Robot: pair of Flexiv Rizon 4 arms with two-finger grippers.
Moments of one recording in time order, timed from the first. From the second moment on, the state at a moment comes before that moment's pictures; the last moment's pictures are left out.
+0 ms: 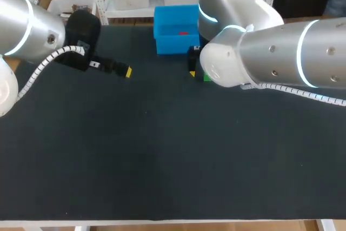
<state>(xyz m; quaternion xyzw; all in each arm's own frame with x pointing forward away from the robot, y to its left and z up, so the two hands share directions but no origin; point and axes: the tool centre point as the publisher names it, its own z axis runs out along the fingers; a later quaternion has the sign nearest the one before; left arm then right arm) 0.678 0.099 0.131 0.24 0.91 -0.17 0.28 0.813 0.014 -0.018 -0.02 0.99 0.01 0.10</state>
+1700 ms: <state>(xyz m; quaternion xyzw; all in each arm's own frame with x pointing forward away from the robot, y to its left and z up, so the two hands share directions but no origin) 0.678 0.099 0.131 0.24 0.91 -0.17 0.28 0.822 0.005 0.115 -0.01 0.98 0.06 0.19</state>
